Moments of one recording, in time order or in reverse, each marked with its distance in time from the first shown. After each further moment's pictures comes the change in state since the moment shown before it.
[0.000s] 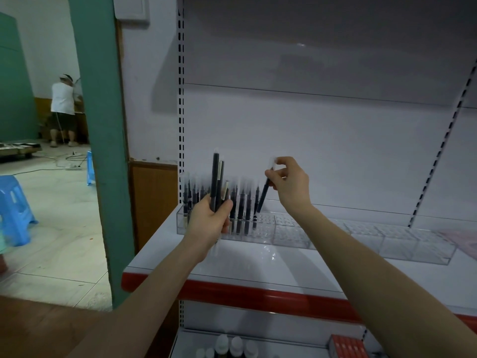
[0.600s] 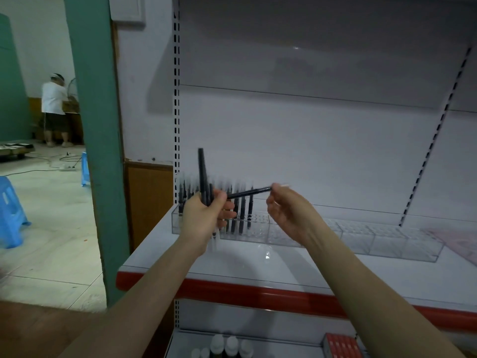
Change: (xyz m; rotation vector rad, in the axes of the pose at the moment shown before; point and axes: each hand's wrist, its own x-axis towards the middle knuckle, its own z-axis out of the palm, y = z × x) left_hand -0.003 0.011 0.006 -0.179 0.083 -0.022; right_hand -0.042 0.001 -0.026 1.030 -0.228 0.603
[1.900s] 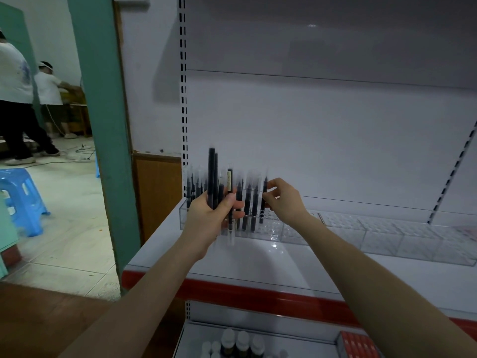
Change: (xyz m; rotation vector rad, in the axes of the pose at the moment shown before) left_hand 0.007 -0.012 -0.012 0.082 -0.094 0.013; right_hand 0.065 0.032 -0.003 -1.273 0.076 -0.287
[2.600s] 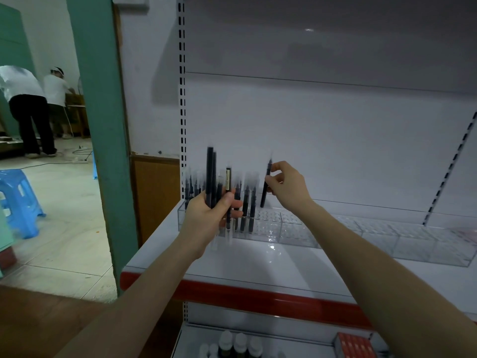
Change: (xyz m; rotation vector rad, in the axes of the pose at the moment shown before) left_hand -0.001 0.006 -0.001 0.050 0.005 0.008; right_hand 0.006 -0.021 -0.021 0.062 0.099 -0.070
